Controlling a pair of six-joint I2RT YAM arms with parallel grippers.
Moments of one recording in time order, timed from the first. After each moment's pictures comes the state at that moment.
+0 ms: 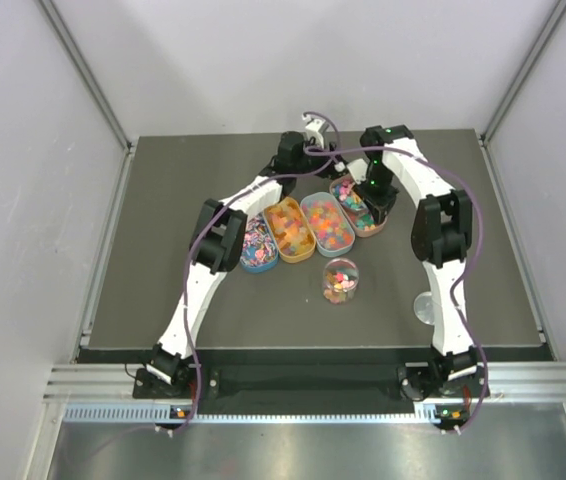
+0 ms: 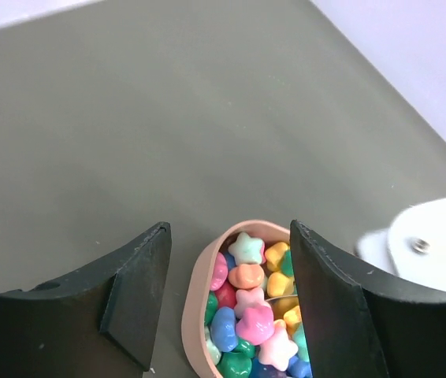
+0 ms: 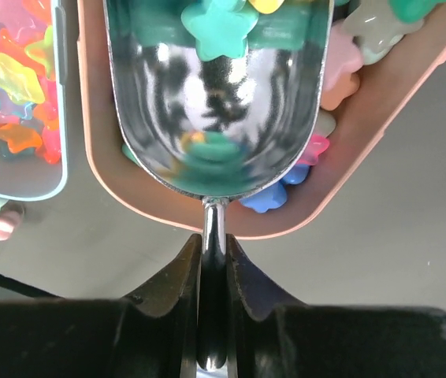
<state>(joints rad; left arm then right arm) -0.50 2.62 2.17 0.27 0.52 -0.37 0.28 2.35 2.20 -1.43 -0.07 -0.45</state>
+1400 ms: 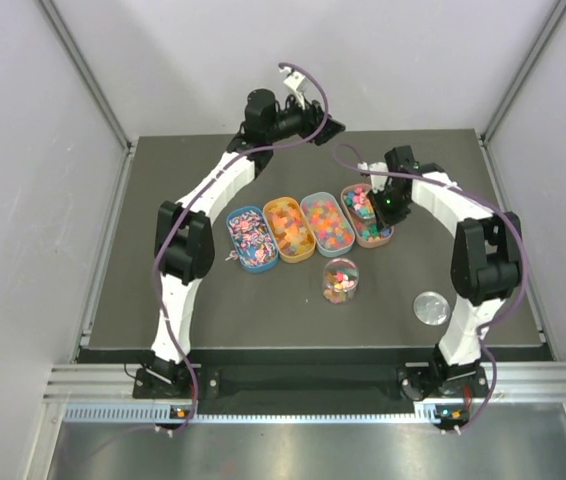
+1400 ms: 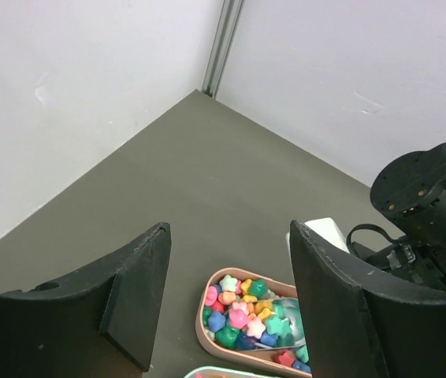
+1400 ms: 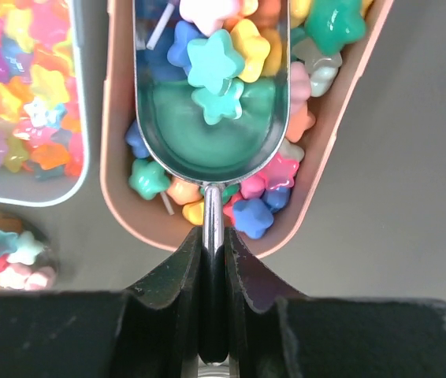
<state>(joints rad) -0.44 2.25 2.07 0.22 0.67 -0.30 0.23 1.87 1.45 -0.79 -0.16 -0.25</state>
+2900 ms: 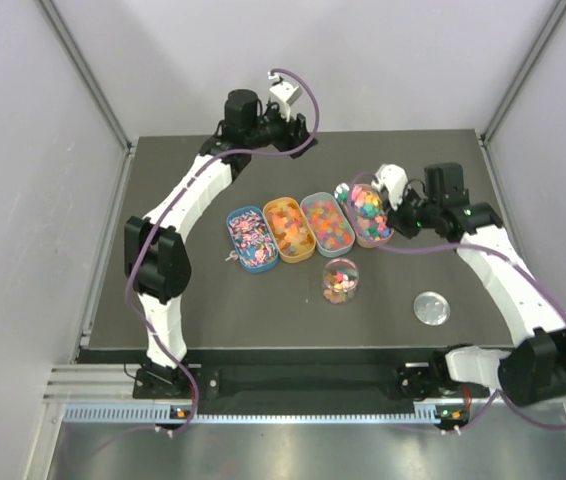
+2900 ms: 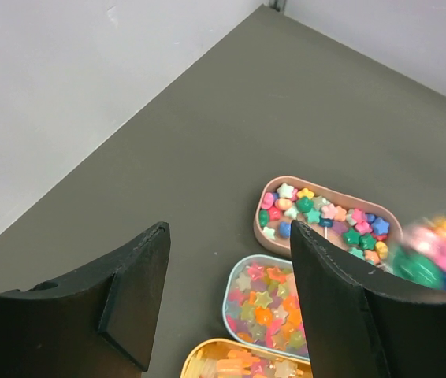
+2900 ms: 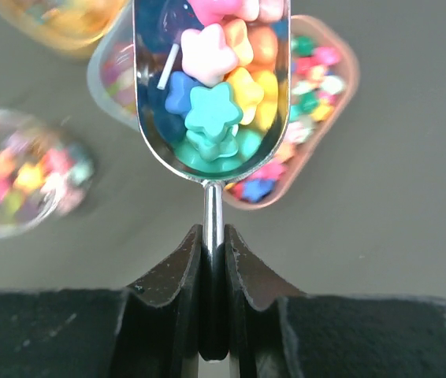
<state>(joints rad) -0.41 1.99 1.88 -0.12 0.56 0.05 0.24 1.28 1.16 -0.64 -0.33 -0.58</state>
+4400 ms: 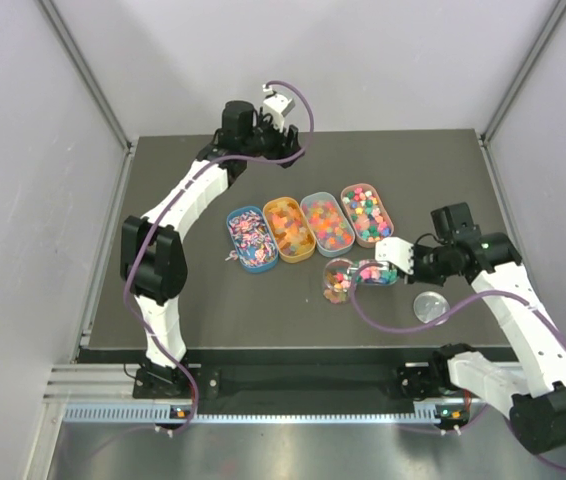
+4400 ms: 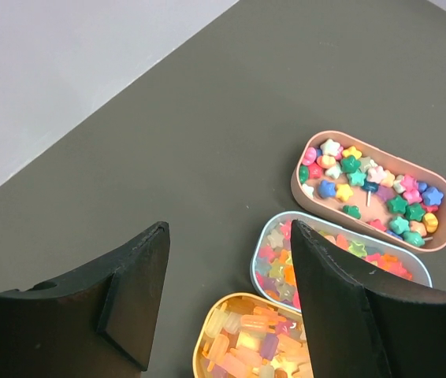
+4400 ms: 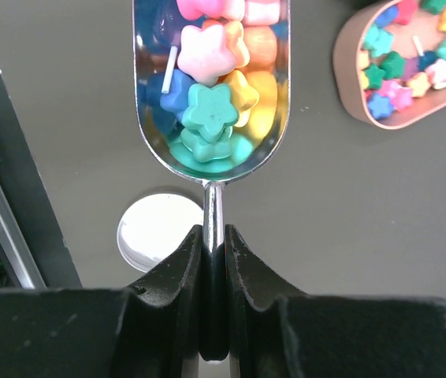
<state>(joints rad) -0.38 1.95 1.77 -0.14 0.45 0.10 0.25 0.99 0.97 -1.14 -0.33 -1.21</state>
